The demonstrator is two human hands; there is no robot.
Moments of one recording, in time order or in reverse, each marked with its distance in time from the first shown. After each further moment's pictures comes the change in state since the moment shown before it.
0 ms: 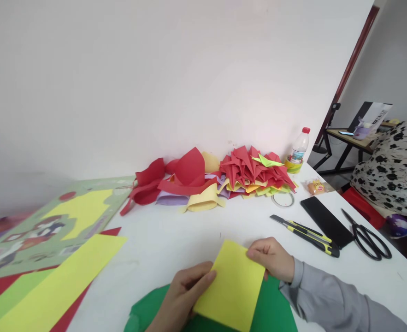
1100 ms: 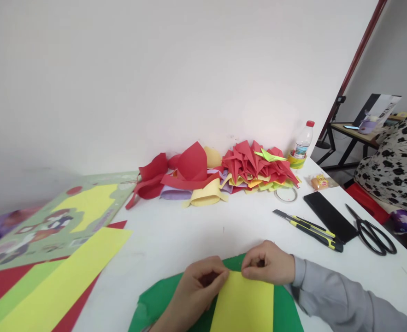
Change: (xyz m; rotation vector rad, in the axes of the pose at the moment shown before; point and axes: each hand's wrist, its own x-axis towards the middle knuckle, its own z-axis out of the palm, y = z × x) left_hand -0.002 0.002 0.010 0.125 0.007 0.087; right_hand -0.003 0.000 0.005 -0.340 -0.160 -0.164
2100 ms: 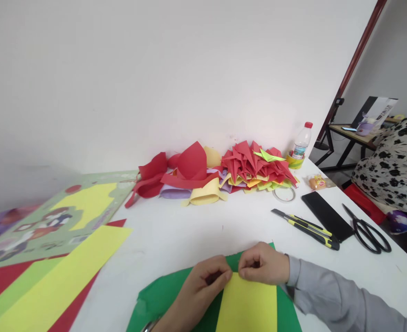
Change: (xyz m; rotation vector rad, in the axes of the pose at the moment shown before) left_hand 0.001 0.003 0.004 0.098 -0.084 0.067; right_hand 0.003 0.001 0.006 0.071 -0.068 0.027
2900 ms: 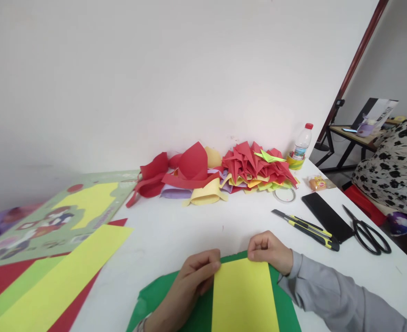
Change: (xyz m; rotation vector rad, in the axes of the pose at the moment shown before) left_hand 0.001 -0.013 -0.009 -0.476 0.023 -0.117; right_hand 0.002 -0.004 -0.009 0.472 0.183 0.069
